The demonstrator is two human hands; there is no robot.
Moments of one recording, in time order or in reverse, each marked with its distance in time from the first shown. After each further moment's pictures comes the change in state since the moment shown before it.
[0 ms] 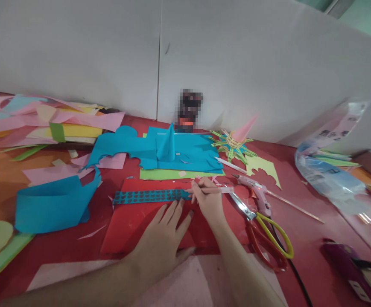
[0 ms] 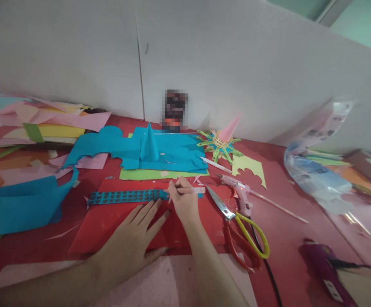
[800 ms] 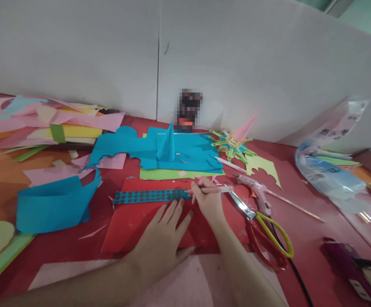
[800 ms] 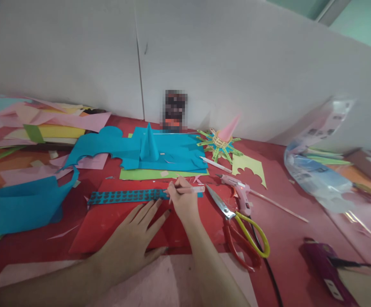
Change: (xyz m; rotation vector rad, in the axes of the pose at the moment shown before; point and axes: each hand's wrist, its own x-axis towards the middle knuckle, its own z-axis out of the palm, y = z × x) left_hand -0.001 0.000 0.000 0.005 -0.022 0.001; right_hand 0.001 0.004 0.001 -0.005 -0.004 0.003
